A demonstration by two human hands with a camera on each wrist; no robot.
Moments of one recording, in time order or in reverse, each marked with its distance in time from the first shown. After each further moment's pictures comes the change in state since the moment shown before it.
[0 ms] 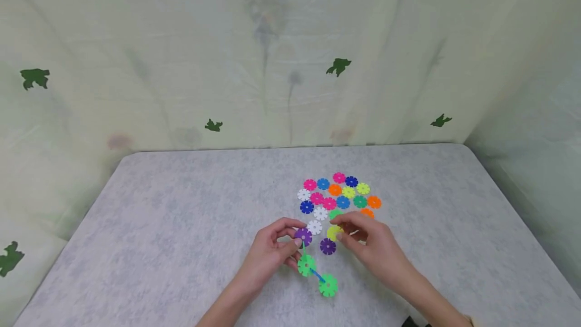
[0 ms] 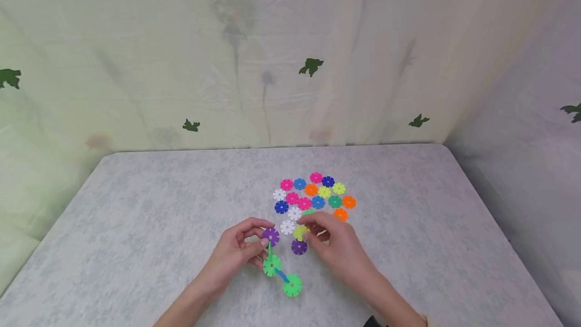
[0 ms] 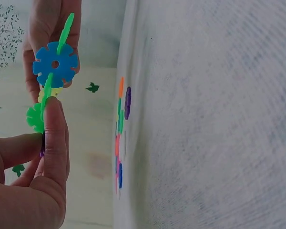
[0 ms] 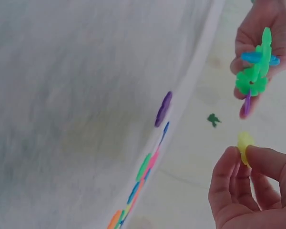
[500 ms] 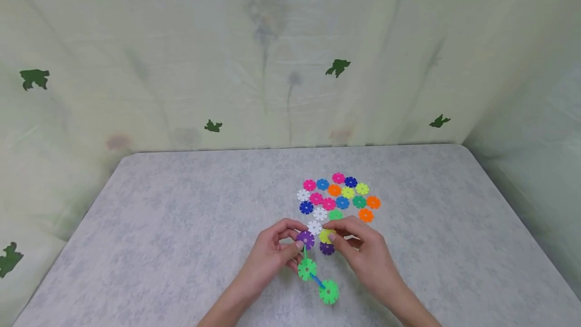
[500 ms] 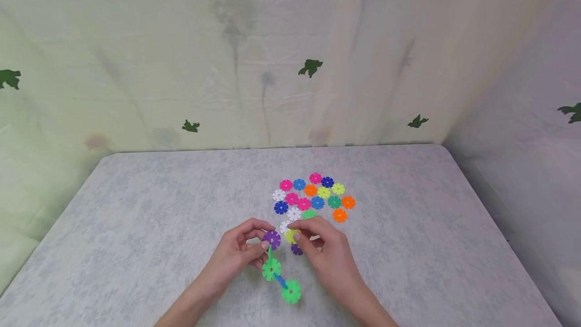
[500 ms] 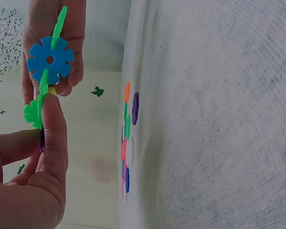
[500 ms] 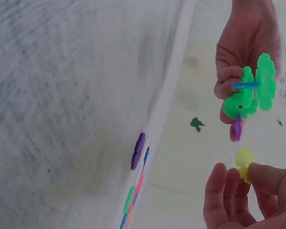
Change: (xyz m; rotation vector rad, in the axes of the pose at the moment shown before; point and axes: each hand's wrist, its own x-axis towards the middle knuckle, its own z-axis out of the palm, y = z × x) left_hand -0.002 0.004 0.003 0.017 -0.027 -0.010; right_hand -0.012 -0.011 0.018 0.189 0.106 -0.001
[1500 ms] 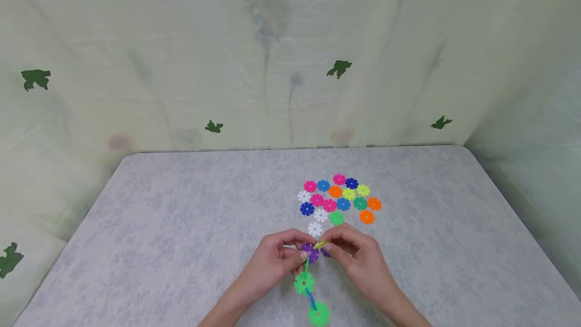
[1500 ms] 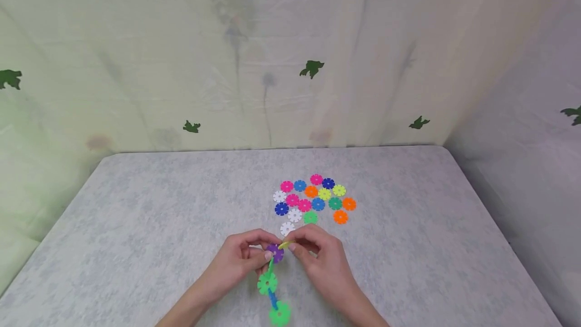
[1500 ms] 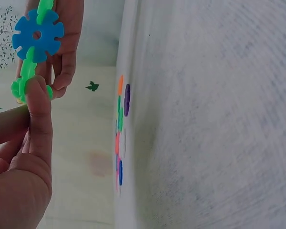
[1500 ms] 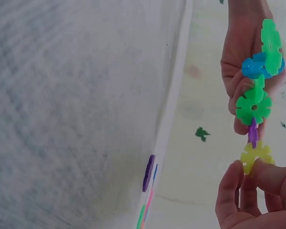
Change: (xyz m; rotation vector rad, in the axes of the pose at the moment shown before) left_hand -0.003 -0.002 -0.002 0.067 -0.167 0.075; right_hand -0.001 0.006 0.010 0.158 -0.068 0.045
